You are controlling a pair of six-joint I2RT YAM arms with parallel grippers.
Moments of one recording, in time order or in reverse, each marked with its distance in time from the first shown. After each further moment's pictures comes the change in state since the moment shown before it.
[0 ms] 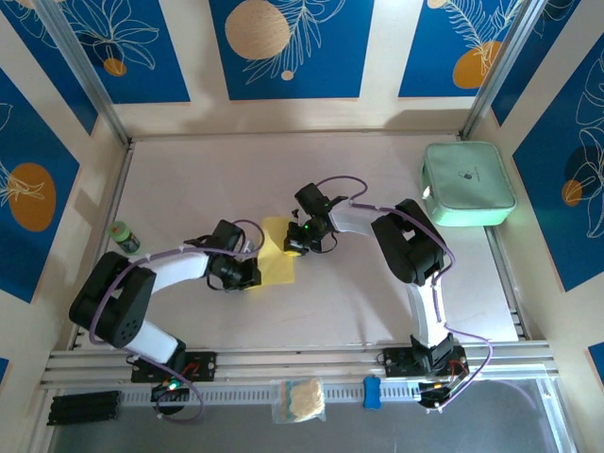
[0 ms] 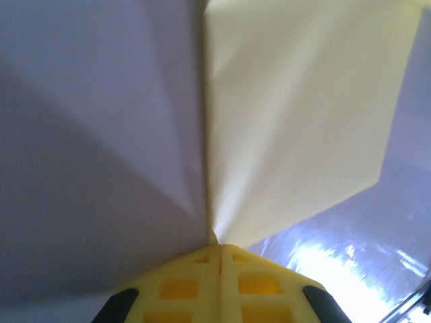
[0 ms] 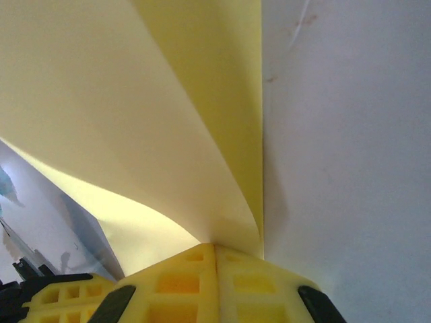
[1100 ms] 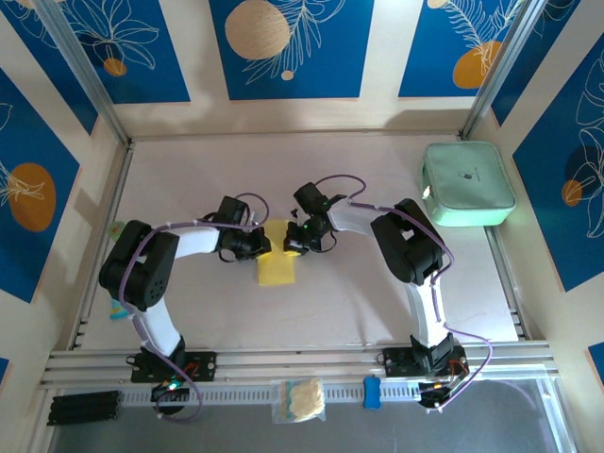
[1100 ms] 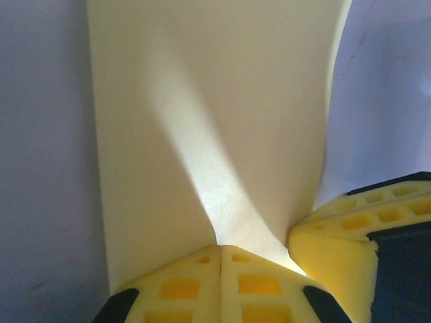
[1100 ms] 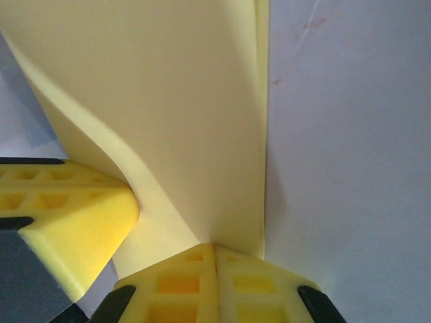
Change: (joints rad) left arm 0.096 0.284 0.211 0.265 0.059 -0.056; right arm 0.002 0.015 0.023 -0.035 0.013 -0.026
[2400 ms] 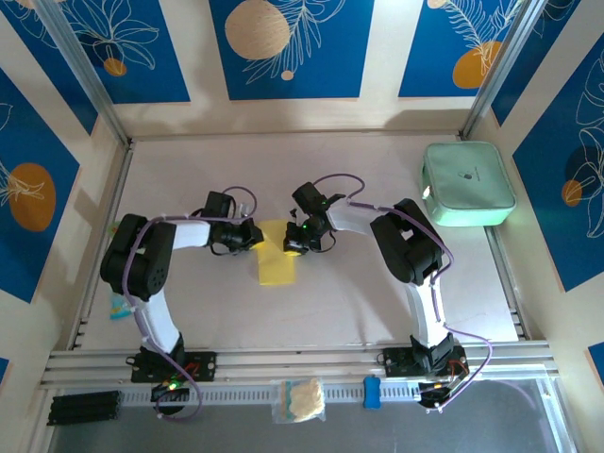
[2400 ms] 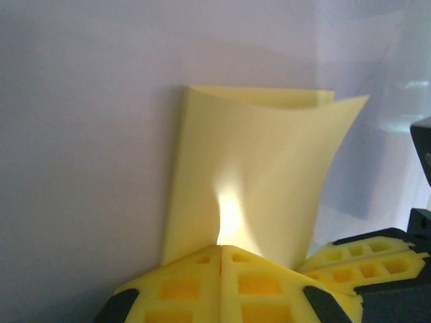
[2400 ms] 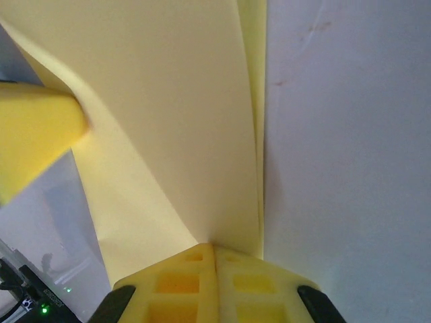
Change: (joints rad) left arm 0.126 0.063 0.038 0.053 0.088 0.002; right arm 0.005 0.003 0.014 -0.024 0.025 -0.020
